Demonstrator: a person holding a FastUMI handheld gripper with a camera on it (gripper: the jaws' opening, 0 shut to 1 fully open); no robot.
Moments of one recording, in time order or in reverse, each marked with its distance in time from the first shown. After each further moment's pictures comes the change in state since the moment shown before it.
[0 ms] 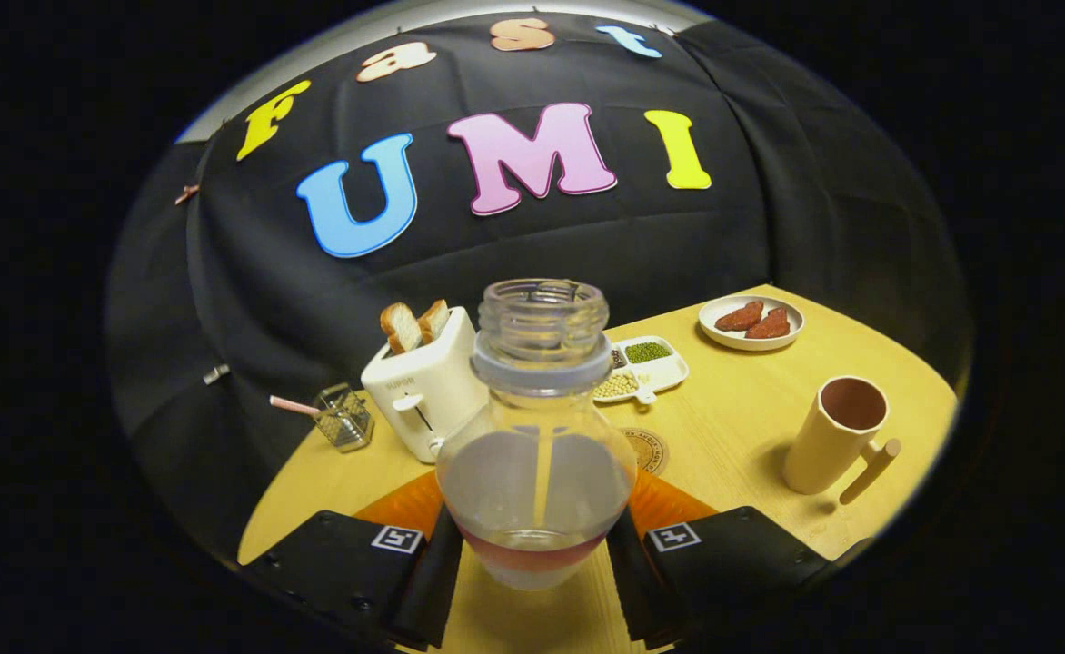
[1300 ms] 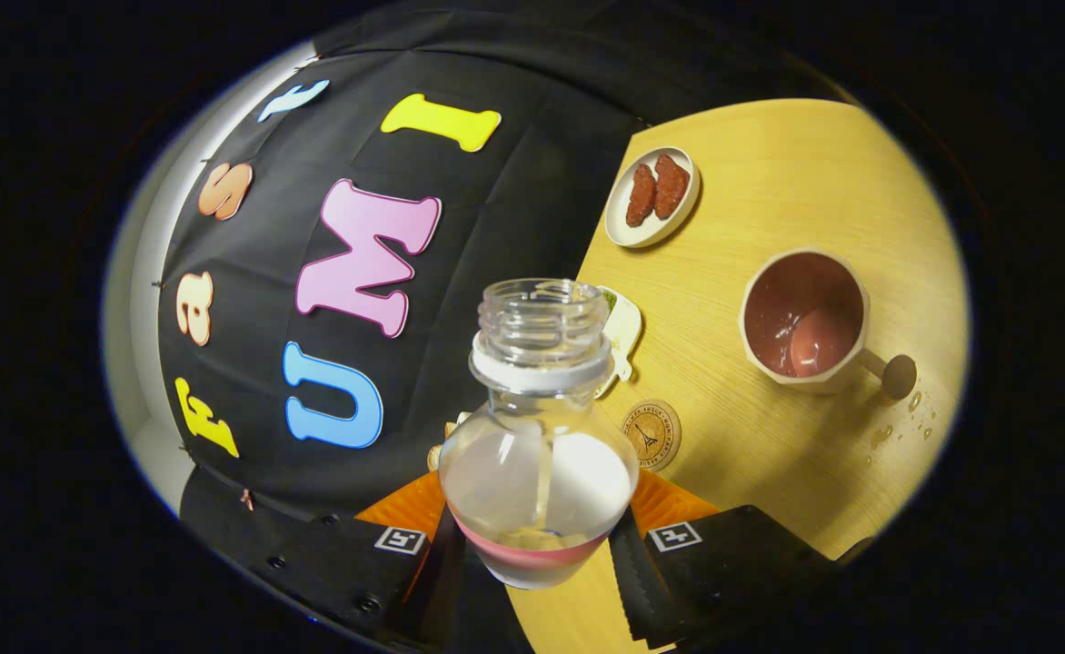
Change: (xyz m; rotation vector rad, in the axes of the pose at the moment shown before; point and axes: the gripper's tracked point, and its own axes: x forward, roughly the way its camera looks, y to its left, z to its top) arm -0.008 -0.096 0.062 0.925 0.147 0.085
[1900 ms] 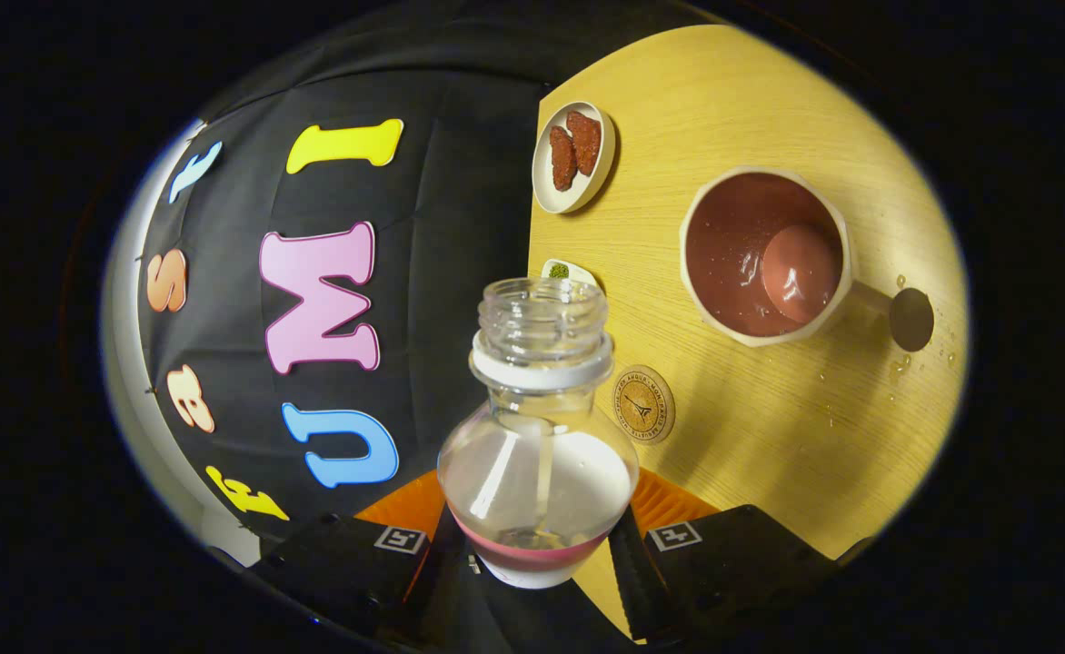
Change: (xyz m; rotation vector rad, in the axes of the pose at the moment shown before) arm 0.013 -0.014 0.008 0.289 0.063 -0.027
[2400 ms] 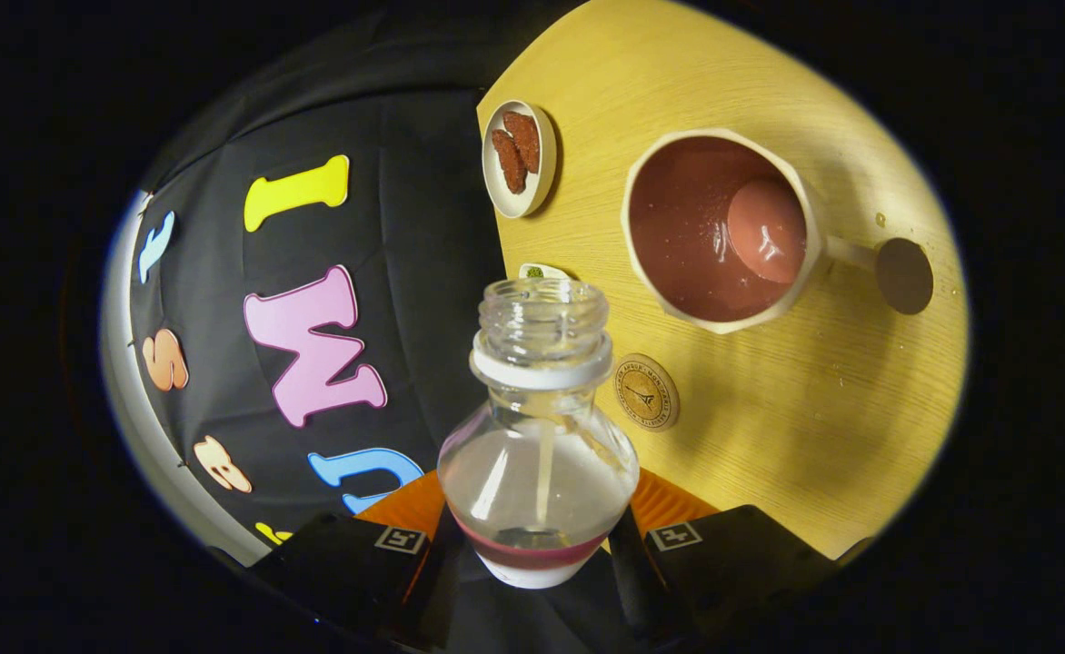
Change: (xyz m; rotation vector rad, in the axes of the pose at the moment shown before) arm 0.004 -0.010 0.013 0.209 0.006 -0.008
